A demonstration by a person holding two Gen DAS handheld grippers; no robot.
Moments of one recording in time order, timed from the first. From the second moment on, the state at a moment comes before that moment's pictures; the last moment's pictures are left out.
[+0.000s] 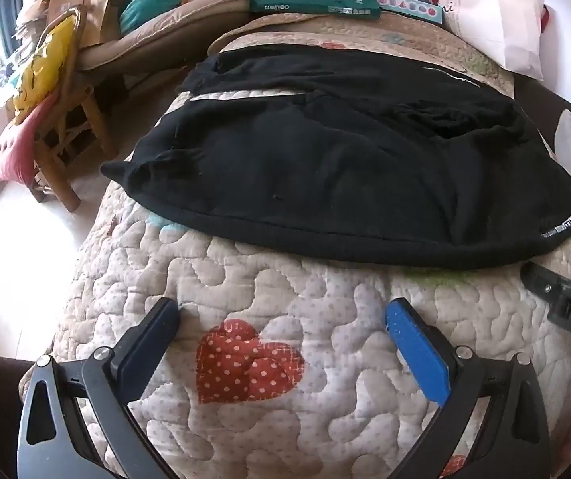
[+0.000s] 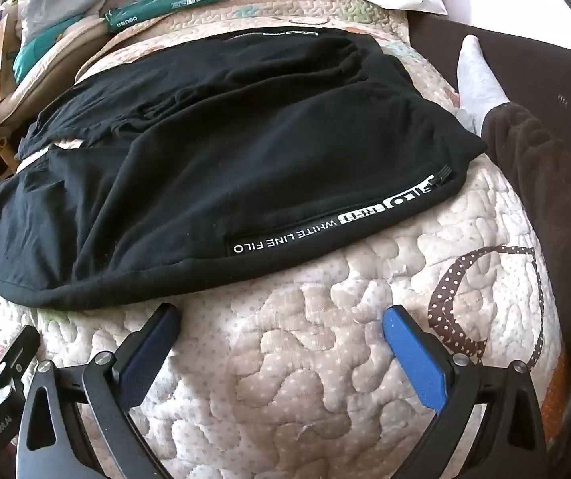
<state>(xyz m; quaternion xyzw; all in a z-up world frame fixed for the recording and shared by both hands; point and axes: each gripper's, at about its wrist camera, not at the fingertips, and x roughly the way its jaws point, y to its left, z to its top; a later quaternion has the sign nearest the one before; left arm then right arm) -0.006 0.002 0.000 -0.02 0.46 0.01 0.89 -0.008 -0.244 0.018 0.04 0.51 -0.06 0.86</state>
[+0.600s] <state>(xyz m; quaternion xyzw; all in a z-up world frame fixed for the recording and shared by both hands) -0.014 -0.001 0.008 -0.01 0.45 0.01 0.90 -0.003 -0.237 0.022 0.03 0.51 -0.07 0.86</state>
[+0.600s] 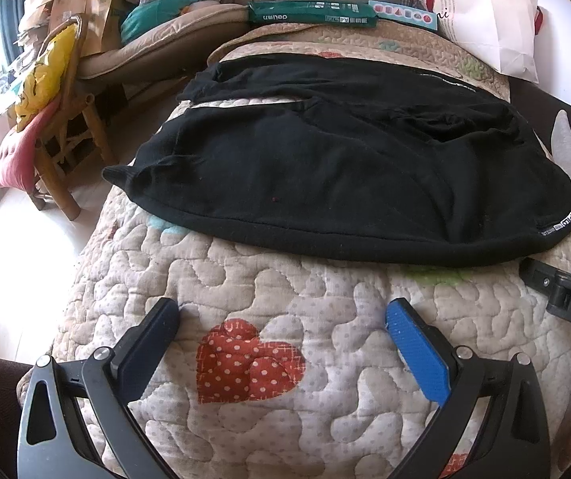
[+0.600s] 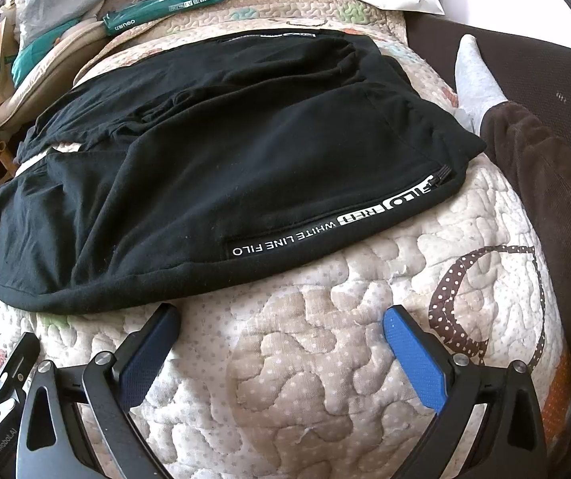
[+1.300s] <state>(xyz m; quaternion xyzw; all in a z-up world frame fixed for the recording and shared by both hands) -0.011 -0.003 0.007 -0.01 0.45 0.00 0.89 -0.004 -0.232 0.023 0.03 0.50 -0.07 0.86</state>
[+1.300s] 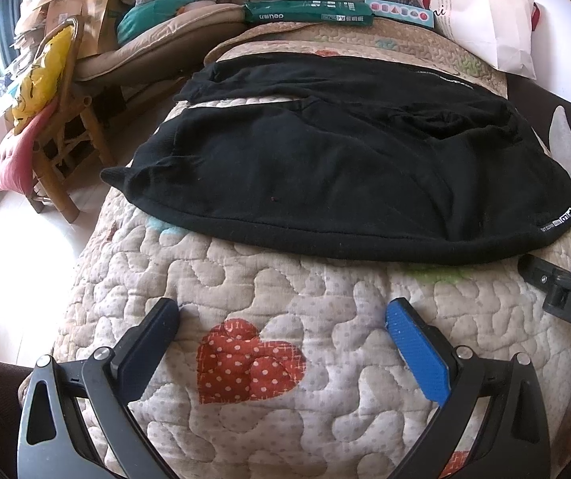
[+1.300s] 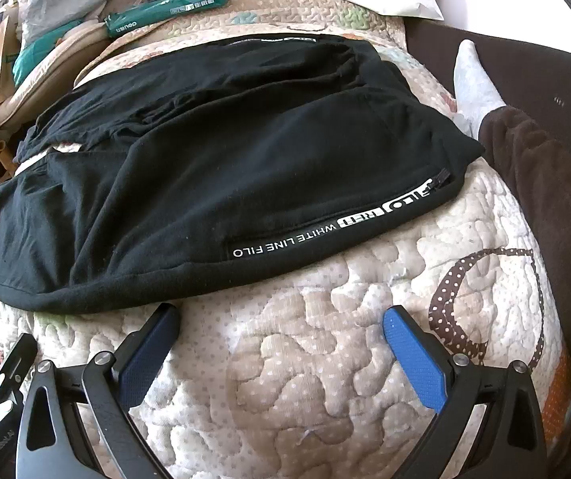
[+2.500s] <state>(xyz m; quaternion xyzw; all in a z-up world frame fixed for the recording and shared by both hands) -0.061 -0.011 0.103 0.07 0.27 0.03 0.96 -0.015 -0.216 0.066 -0.01 0.42 -0.09 0.91</state>
